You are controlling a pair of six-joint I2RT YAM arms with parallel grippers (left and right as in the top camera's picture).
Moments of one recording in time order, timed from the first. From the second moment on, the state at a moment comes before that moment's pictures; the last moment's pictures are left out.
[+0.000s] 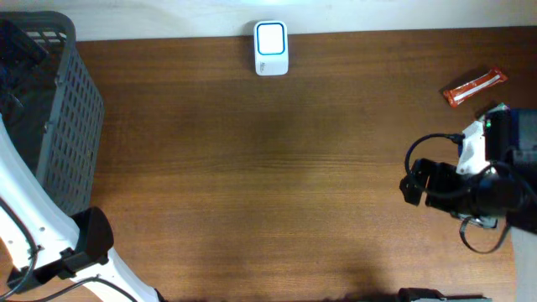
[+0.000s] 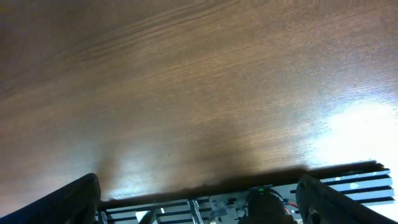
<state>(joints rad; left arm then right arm) 0.37 2.01 2.89 -1.69 -0.11 -0.44 -0.09 1.18 1.61 -1.69 -0.17 0.26</state>
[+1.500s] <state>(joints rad) 0.37 2.01 2.89 -1.69 -0.11 -0.44 -0.05 0.18 0.60 -0.58 -0.08 0.08</state>
